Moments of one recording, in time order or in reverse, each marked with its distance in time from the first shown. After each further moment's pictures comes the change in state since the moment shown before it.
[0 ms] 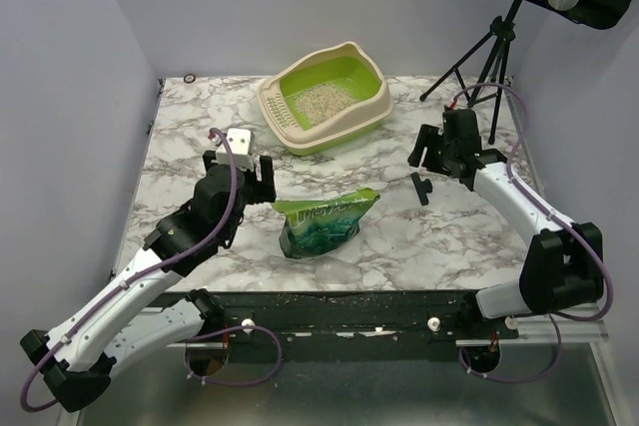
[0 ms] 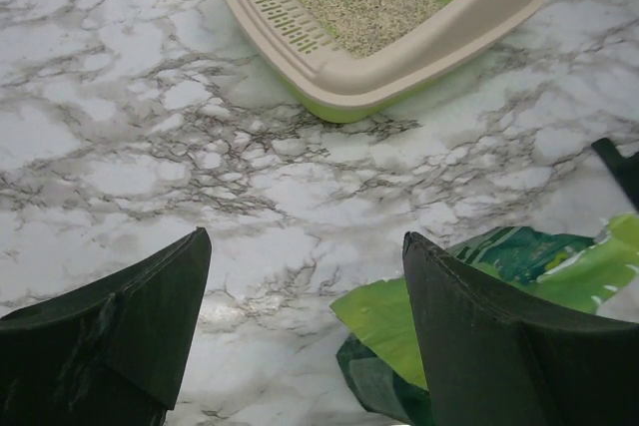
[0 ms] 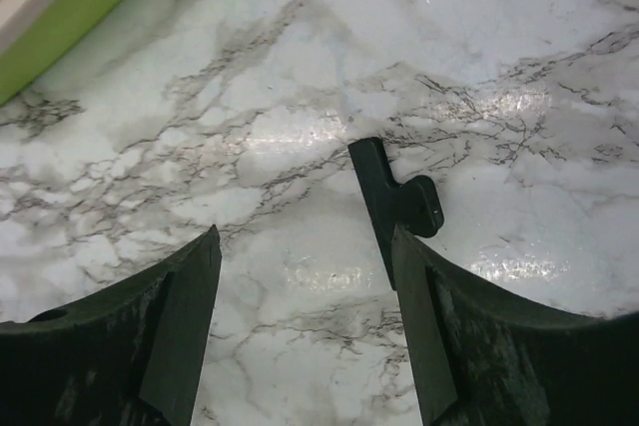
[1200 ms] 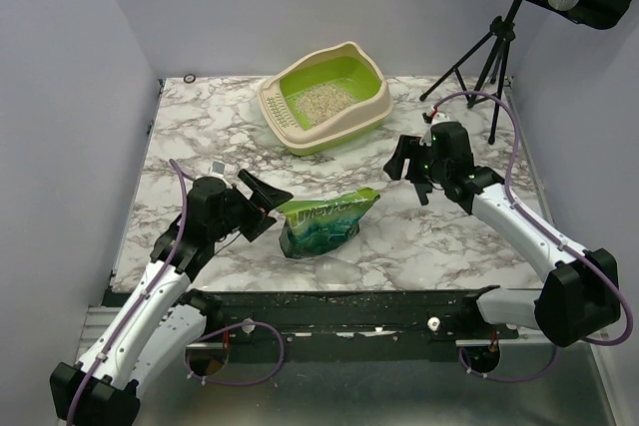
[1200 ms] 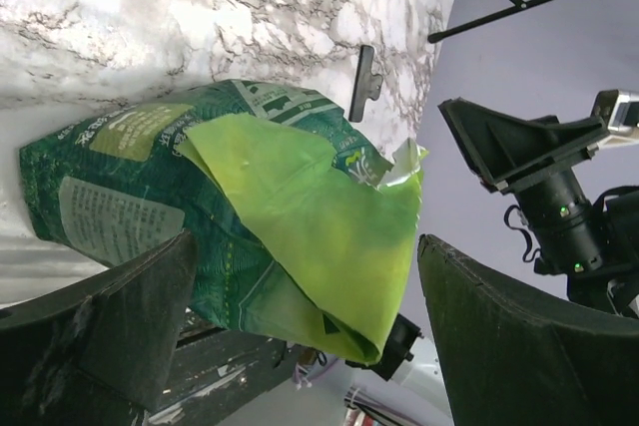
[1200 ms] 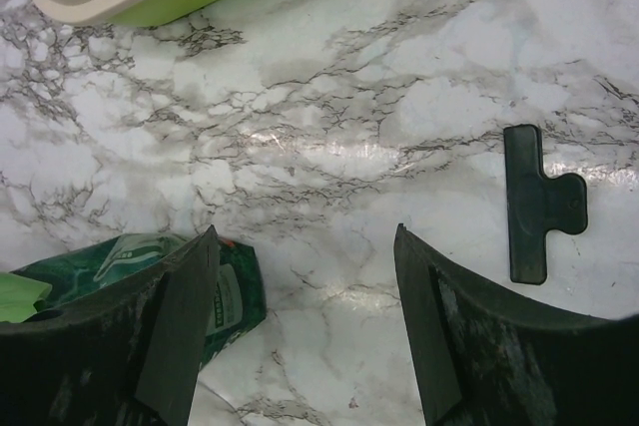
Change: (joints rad) left arm 0.367 -0.107 -0.286 0.011 0.797 -1.017; right arm 0.163 -0.190 -0.101 0.097 -0.111 0.001
